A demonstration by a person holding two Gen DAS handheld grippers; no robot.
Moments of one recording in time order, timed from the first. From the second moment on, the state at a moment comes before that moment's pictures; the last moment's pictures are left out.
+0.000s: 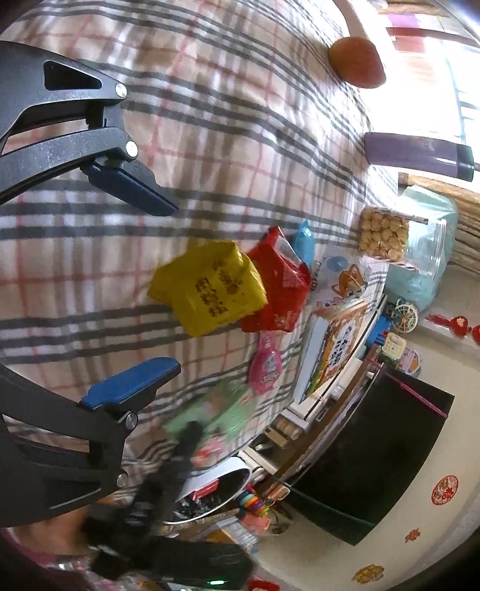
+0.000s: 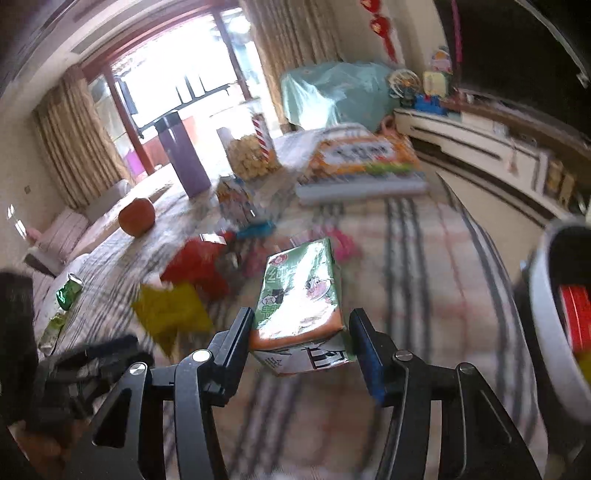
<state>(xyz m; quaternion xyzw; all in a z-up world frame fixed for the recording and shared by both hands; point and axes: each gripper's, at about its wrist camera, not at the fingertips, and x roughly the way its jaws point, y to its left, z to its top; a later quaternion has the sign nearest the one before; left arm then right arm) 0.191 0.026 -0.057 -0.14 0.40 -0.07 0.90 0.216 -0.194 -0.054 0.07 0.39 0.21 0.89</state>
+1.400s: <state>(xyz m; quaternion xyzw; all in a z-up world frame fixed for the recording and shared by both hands) 0.185 -0.083 -0.035 -0.06 0.39 -0.19 0.90 0.163 -0.289 -0.038 0.15 0.37 0.14 0.90</state>
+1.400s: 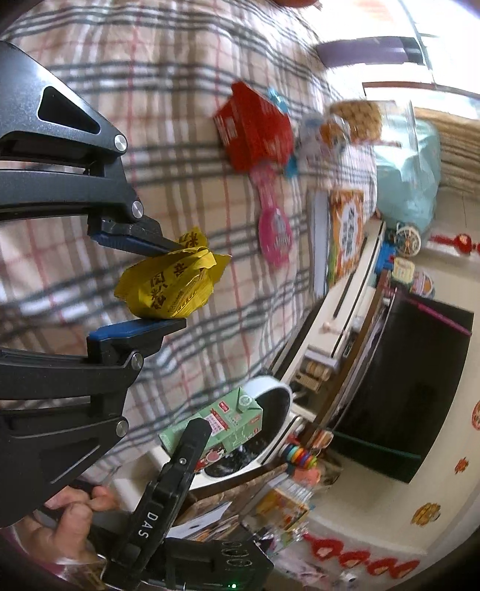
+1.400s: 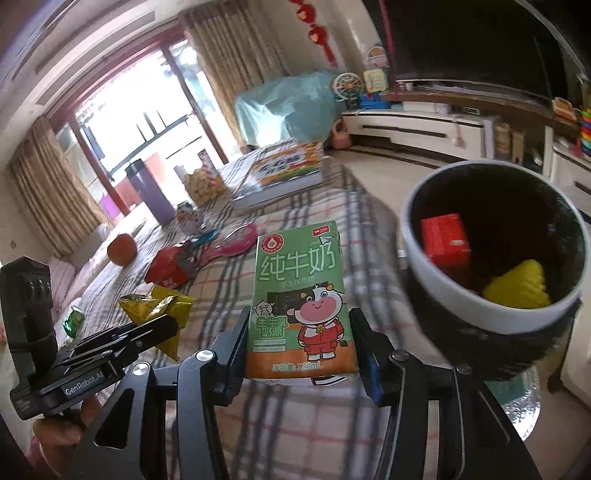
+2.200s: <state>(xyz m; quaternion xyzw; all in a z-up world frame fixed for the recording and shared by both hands) 0.207 -0.216 -0.016 0.01 0.38 -0.29 0.88 0.151 -0.404 -0.031 0.18 0.35 0.05 0.92</state>
